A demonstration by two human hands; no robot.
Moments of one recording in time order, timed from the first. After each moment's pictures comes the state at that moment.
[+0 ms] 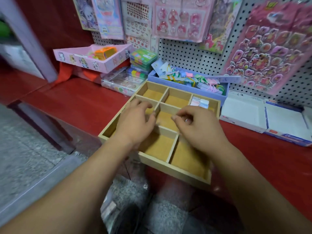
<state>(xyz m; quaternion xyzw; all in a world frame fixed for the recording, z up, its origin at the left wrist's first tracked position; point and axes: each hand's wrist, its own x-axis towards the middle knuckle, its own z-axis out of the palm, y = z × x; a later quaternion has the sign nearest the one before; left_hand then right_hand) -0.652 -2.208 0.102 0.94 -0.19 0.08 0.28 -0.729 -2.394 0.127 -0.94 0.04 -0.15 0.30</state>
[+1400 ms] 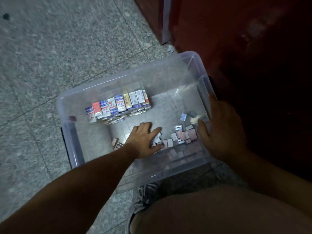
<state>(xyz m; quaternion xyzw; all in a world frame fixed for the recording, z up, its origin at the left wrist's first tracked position) -0.823 -1.850 -0.322 0.97 -0.06 -0.22 0.12 -0.713 -2.090 -0.172 -0.97 -0.18 0.11 0.12</state>
